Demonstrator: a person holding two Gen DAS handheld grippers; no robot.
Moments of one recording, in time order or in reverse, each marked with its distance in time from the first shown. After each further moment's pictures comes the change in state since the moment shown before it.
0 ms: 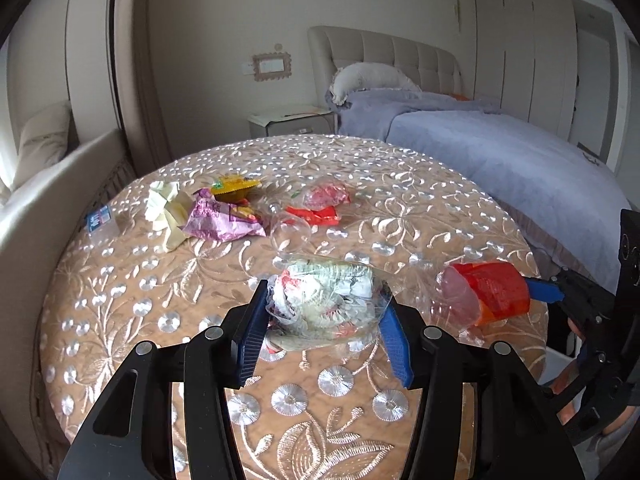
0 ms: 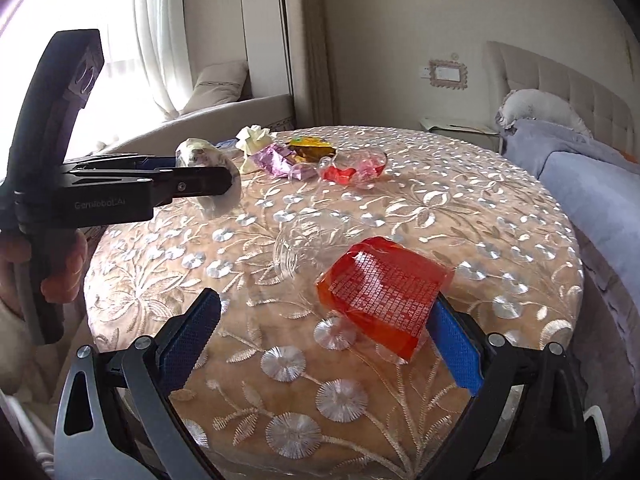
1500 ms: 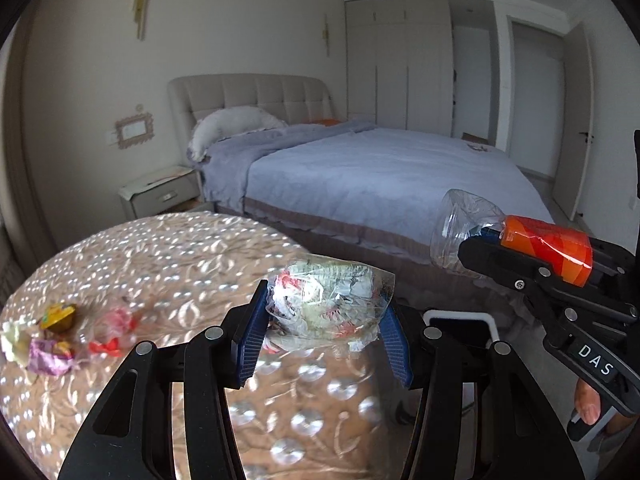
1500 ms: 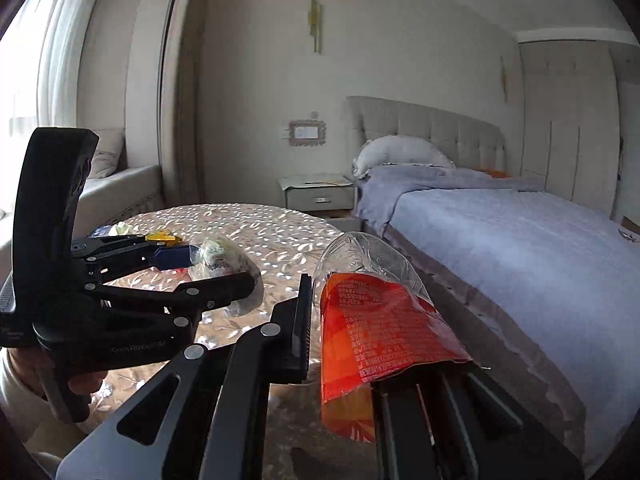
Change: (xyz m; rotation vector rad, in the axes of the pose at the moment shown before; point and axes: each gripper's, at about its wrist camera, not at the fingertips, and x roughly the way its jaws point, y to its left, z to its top) left arm 0.015 -0.183 0.062 0.248 -0.162 -0.414; right arm -0.144 -0.074 0.028 0.126 -0.228 -0.519
